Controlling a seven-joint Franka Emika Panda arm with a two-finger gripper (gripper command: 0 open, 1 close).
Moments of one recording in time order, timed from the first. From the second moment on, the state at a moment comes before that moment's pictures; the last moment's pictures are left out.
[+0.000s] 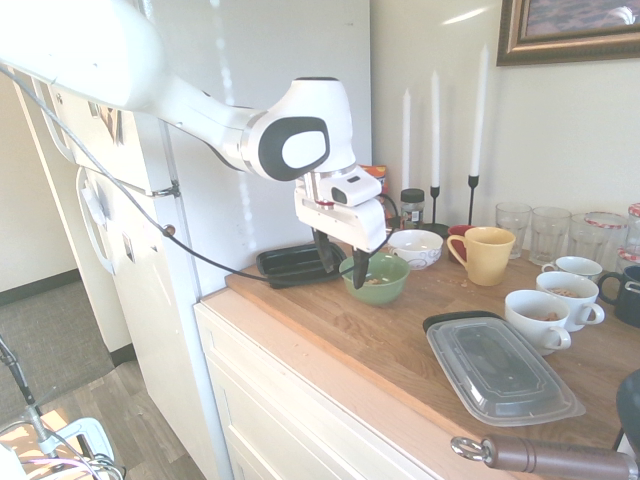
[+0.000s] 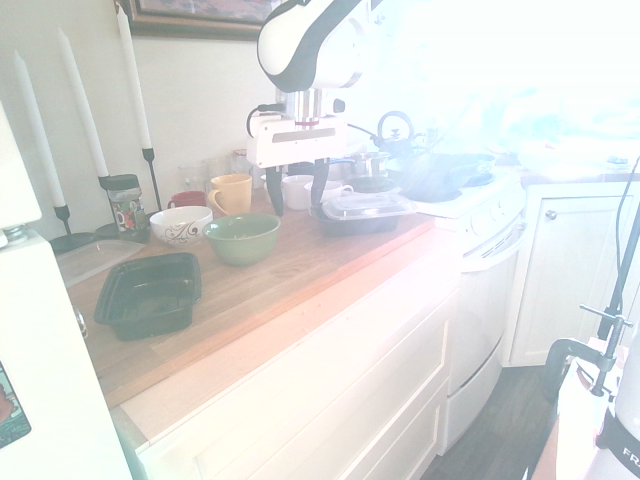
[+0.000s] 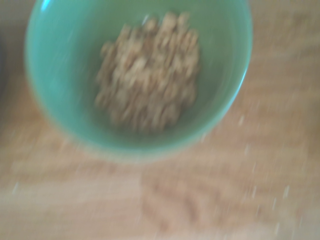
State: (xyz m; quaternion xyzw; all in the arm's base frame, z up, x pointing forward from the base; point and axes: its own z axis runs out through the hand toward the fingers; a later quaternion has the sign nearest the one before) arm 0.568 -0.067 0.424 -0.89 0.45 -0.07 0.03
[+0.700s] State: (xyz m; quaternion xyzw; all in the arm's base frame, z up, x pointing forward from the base) arm 0.681 -0.092 0.368 -0.88 0.46 -0.06 0.04
